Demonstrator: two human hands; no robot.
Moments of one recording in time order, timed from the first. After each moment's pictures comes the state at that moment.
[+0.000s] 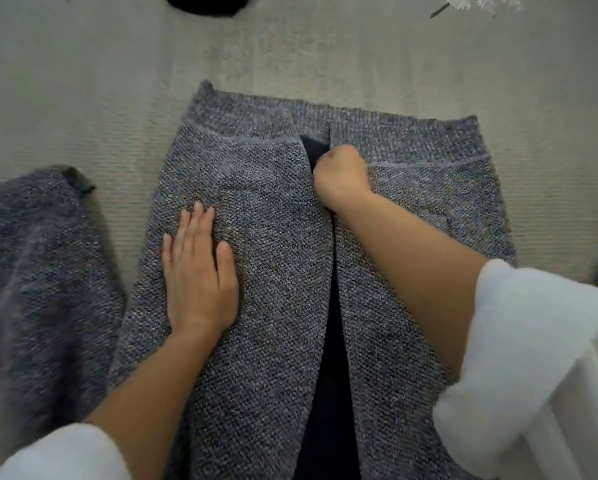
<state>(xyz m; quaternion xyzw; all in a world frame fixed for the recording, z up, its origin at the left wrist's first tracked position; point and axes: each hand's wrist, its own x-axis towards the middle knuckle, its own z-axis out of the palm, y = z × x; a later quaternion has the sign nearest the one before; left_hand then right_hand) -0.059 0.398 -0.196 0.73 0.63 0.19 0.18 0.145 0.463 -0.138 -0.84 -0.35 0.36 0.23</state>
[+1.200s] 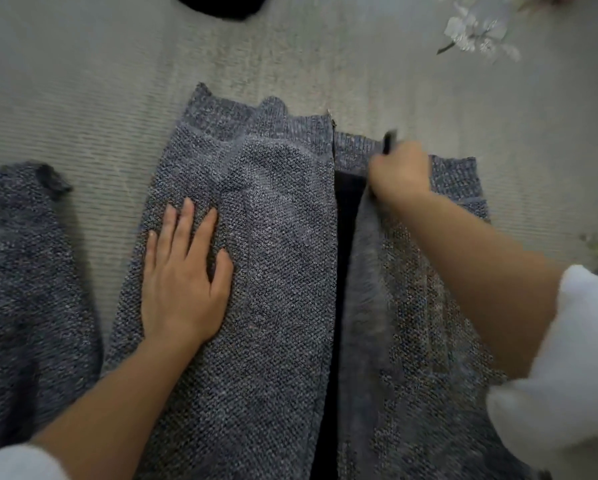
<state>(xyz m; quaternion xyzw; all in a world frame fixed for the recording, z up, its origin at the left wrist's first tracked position) -0.060 0.421 -0.196 0.76 0.62 0.10 0.16 0.210 0.491 -0.132 -0.89 -0.37 0.18 0.17</state>
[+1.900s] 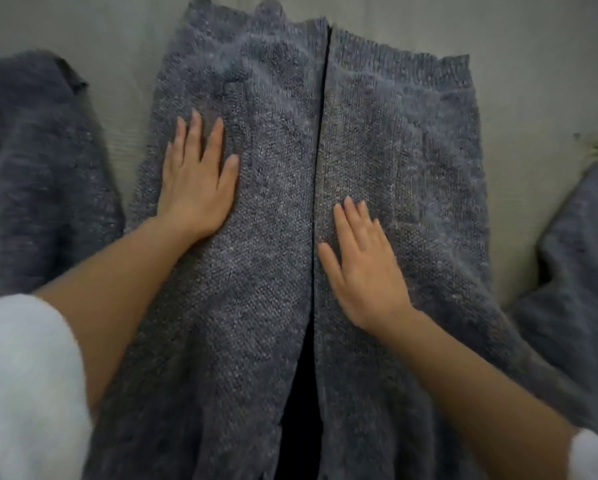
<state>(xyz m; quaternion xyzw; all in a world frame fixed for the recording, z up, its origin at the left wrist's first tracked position) -0.072 0.393 -0.197 0.78 0.58 0.06 0.22 0.119 0.228 -0.170 -0.75 -0.63 0.23 0.02</state>
